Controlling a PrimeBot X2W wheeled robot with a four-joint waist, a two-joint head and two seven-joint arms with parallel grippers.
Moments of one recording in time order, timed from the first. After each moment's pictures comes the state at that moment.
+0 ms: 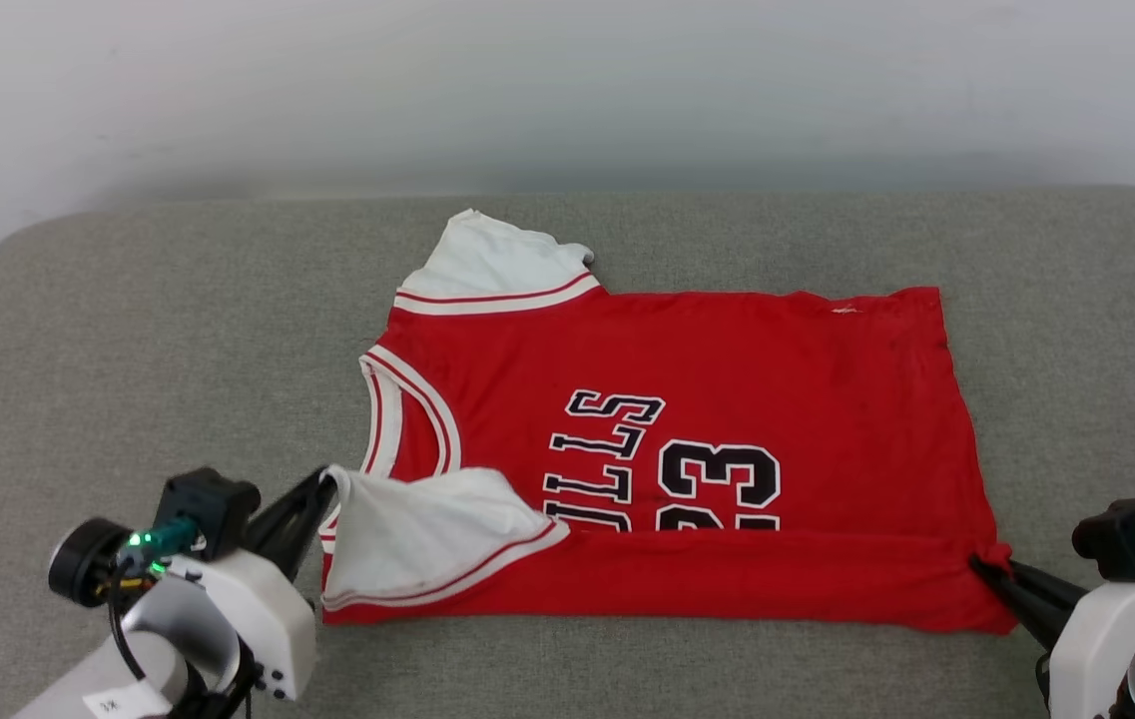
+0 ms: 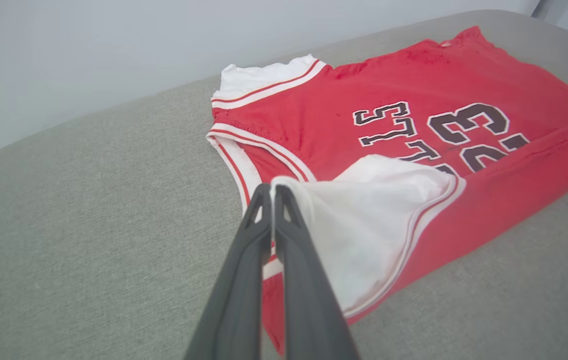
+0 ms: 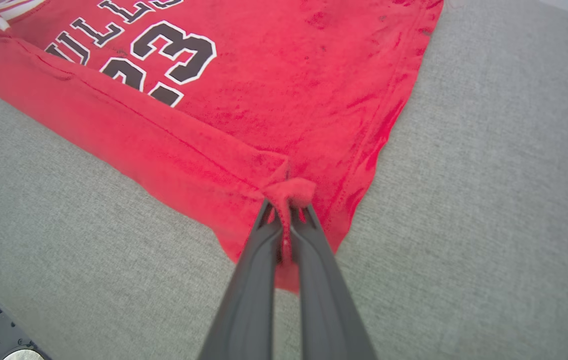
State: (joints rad) left arm -0.29 0.74 -0.74 0.08 -0.74 0.13 -0.09; right arm -0.25 -0.77 0.68 0.26 0.78 0.13 0.04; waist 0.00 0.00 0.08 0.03
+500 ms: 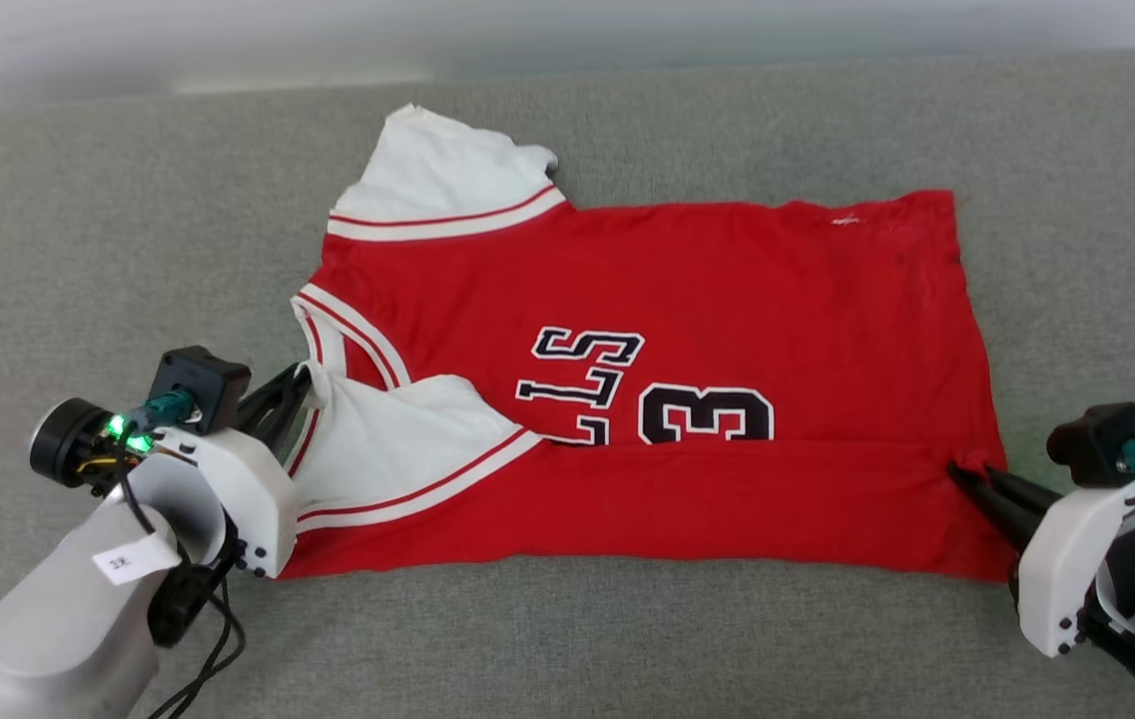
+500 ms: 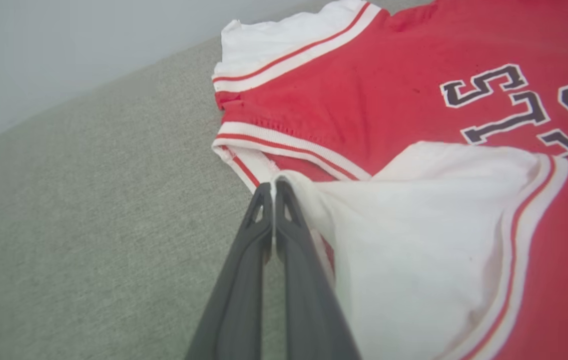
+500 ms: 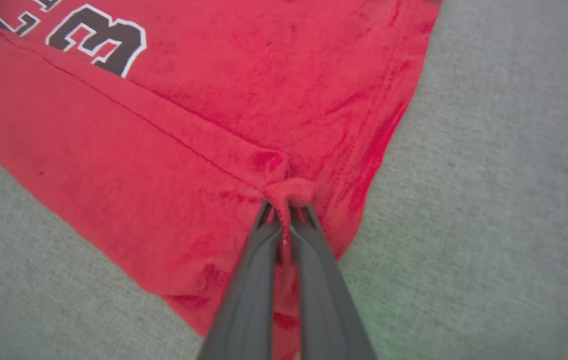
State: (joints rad) left arm -0.58 0.65 -0.76 0.42 -0.68 0.00 -0.09; right arm -0.40 -0.70 0.66 0.31 0.73 0.13 0.08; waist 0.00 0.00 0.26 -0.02
